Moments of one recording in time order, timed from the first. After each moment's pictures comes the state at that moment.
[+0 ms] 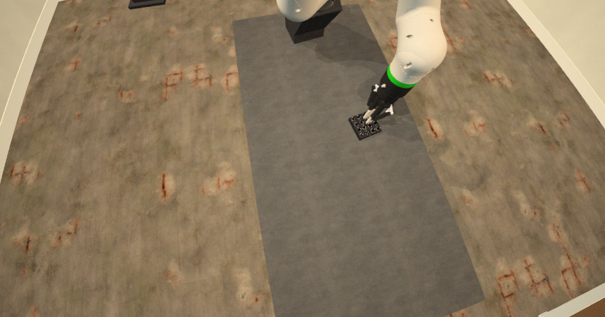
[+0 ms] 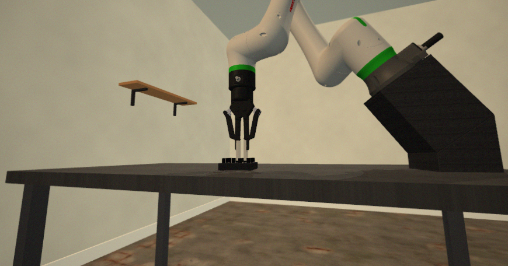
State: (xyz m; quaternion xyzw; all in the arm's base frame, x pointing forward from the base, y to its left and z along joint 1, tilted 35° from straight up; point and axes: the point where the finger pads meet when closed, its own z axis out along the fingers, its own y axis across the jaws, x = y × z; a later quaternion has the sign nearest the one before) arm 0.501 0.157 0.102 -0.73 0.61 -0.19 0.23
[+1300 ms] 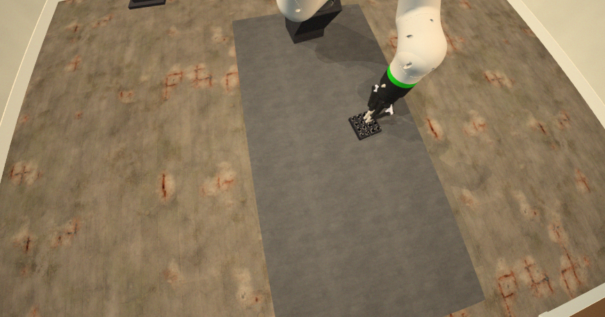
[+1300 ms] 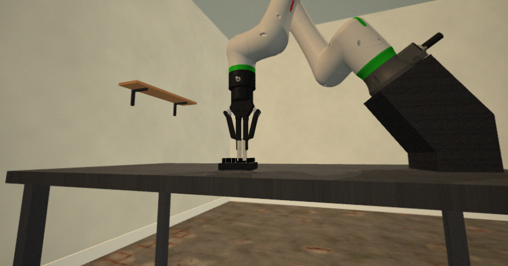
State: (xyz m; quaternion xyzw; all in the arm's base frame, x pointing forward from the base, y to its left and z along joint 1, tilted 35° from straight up) arm 0.501 0.157 0.102 -0.73 0.61 -0.19 0.23
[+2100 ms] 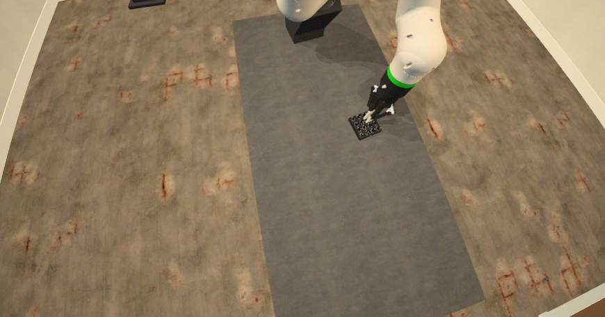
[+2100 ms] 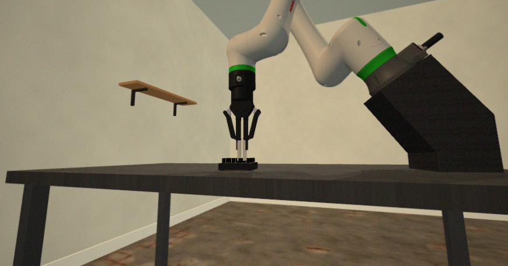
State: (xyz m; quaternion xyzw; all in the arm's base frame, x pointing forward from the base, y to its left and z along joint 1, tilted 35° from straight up) arm 0.501 0.157 0.102 -0.75 0.59 -0.20 0.23
